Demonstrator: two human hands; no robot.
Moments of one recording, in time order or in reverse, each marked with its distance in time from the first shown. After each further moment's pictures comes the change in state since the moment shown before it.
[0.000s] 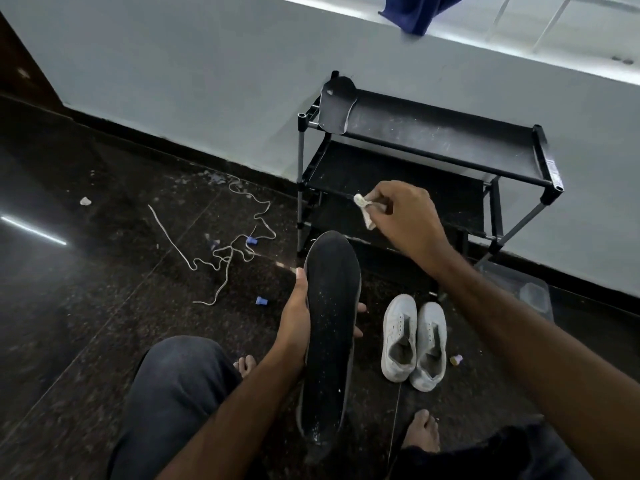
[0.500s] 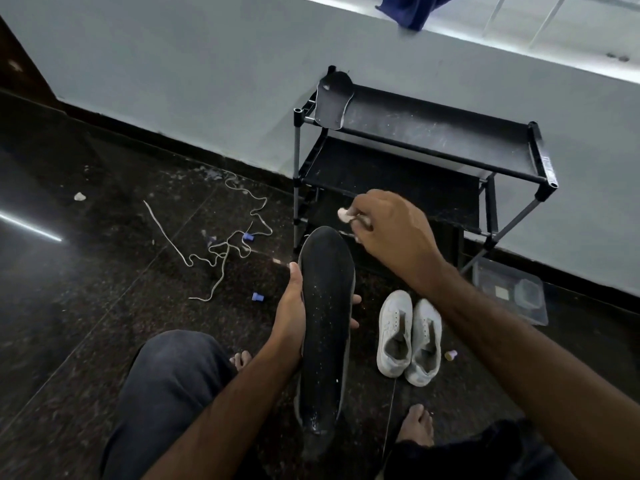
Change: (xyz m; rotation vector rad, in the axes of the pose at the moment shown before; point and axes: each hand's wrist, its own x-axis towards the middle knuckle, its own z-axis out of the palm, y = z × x) left_hand 0.001 0.001 0.004 -0.013 -0.001 0.017; right_hand -0.021 -0.024 0.001 -0.179 -0.028 -0.108
